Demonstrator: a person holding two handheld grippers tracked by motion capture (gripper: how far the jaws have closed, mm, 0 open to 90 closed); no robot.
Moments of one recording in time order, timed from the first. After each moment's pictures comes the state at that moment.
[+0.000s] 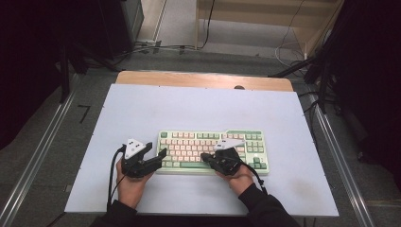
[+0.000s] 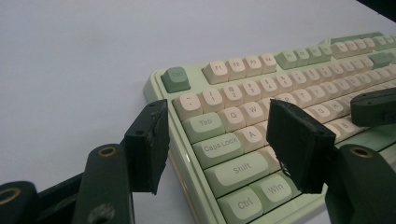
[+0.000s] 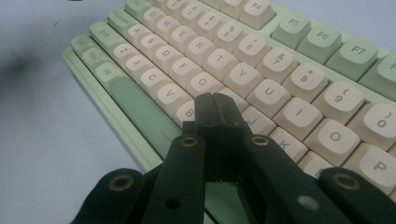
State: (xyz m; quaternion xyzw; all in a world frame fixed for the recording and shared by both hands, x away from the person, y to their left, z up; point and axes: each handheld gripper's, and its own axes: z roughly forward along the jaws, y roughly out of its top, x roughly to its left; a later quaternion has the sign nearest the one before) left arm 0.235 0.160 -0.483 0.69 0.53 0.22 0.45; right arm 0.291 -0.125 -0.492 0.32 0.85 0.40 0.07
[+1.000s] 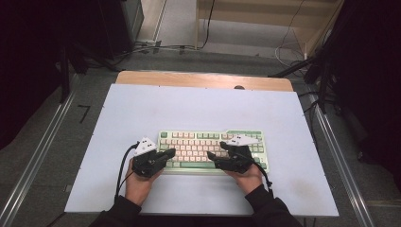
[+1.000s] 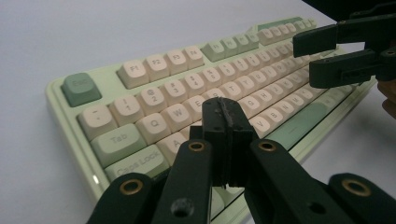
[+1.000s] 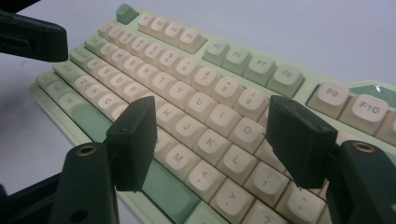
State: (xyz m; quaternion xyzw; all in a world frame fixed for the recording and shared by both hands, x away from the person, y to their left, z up) left arm 0.248 0.138 -0.486 0.73 0.45 0.14 0.49; right arm 0.293 -0.154 -0.481 0.38 0.81 0.43 0.11
